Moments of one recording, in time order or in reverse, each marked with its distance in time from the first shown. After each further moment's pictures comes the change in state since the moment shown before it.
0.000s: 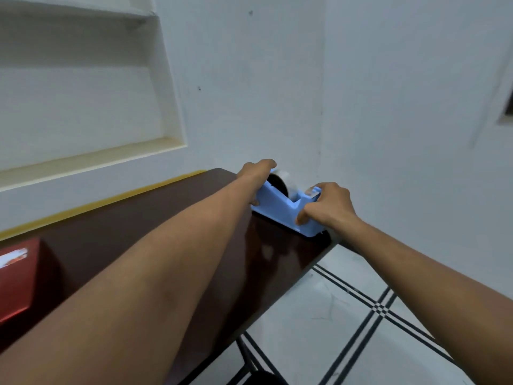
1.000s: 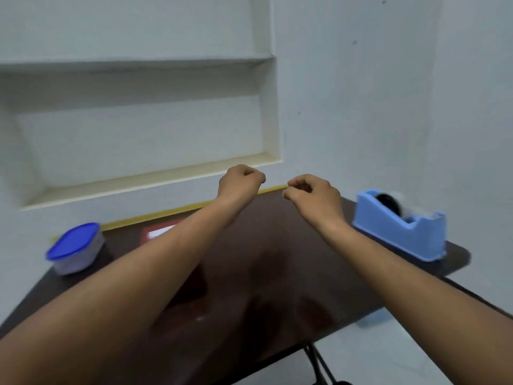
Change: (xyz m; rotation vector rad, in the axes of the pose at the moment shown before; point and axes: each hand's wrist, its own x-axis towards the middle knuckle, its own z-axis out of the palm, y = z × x) left_hand -0.134 -0.041 -0.204 0.153 0.477 0.358; right_hand -0.094 -0.154 0.088 0.449 -0.123 -0.415
